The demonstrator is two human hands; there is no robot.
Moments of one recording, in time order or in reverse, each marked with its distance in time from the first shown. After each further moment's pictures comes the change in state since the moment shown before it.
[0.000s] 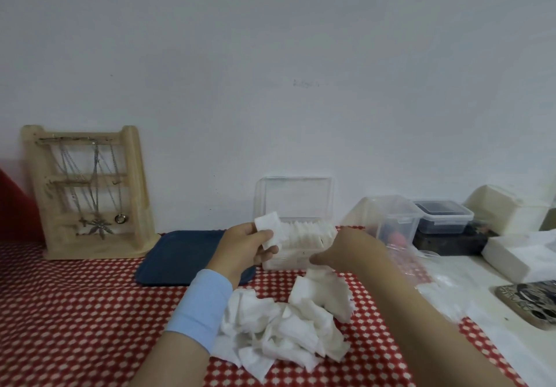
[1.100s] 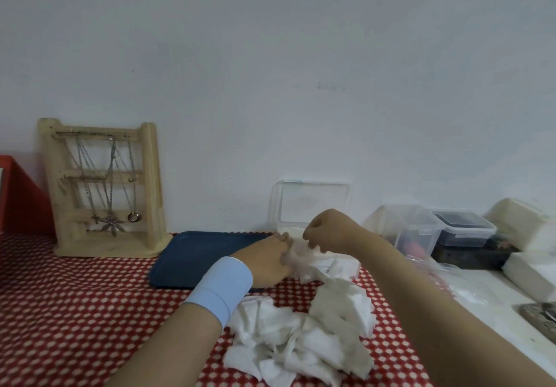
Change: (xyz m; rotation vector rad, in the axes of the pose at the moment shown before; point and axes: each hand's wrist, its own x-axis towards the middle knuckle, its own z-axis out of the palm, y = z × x) left_hand 0.018 0.008 -0.015 1.322 -0.434 0.210; right_hand 0.026 -0.060 -0.019 0.315 -0.119 -0.240
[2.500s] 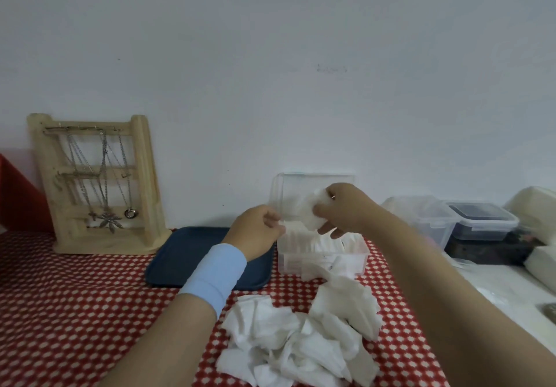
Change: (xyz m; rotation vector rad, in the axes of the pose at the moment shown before) left_hand 0.029 -0.016 -0.008 -0.536 0.434 -0.188; right_hand 0.006 0.009 -0.027 0.292 0.090 -0.100
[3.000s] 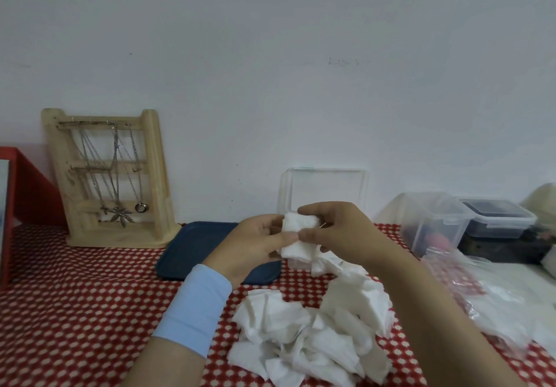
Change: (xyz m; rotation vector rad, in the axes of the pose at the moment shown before) left_hand -0.047 -0.004 -0.012 -0.640 -0.208 -0.037; right_hand -0.039 0.005 0.039 0.204 -0.037 -0.168
